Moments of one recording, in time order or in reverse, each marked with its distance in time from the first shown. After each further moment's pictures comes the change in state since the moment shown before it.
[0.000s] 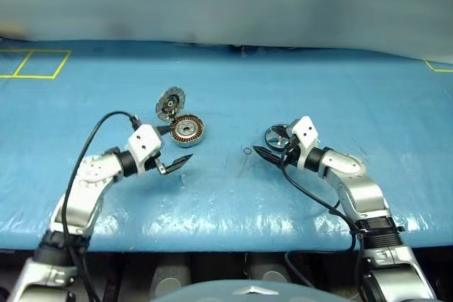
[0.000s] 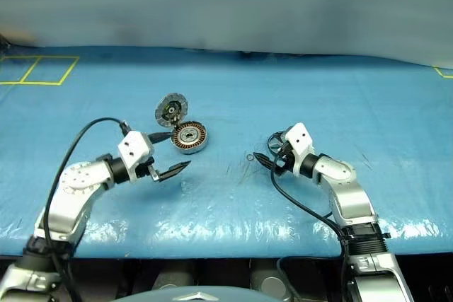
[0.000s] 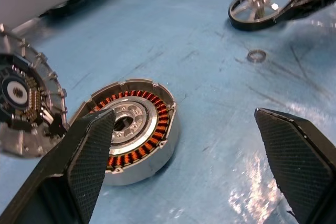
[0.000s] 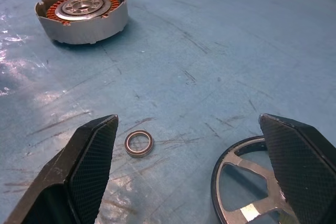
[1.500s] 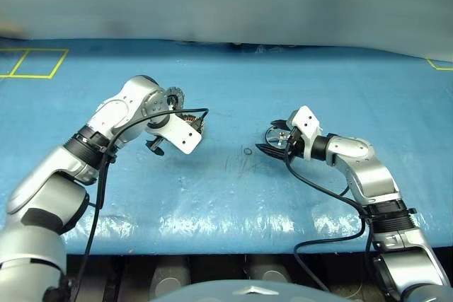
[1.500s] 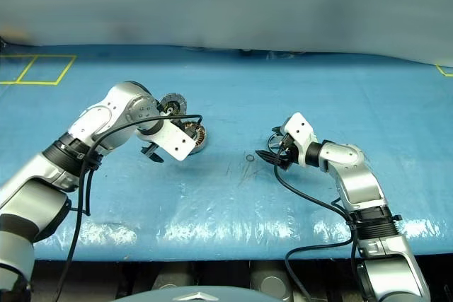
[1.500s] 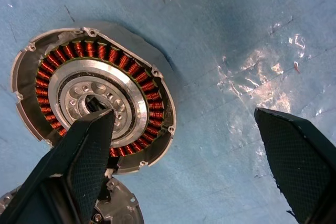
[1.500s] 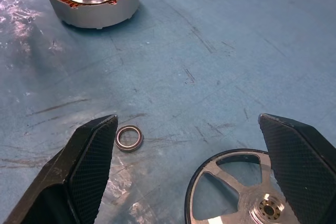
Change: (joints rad) left arm -0.744 0.048 -0.604 0.371 0.733 -0.177 -0.659; right arm -0.103 -0.102 0.040 0.015 -0.021 0.065 0.116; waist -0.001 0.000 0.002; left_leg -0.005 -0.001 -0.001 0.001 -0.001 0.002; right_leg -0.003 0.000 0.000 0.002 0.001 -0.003
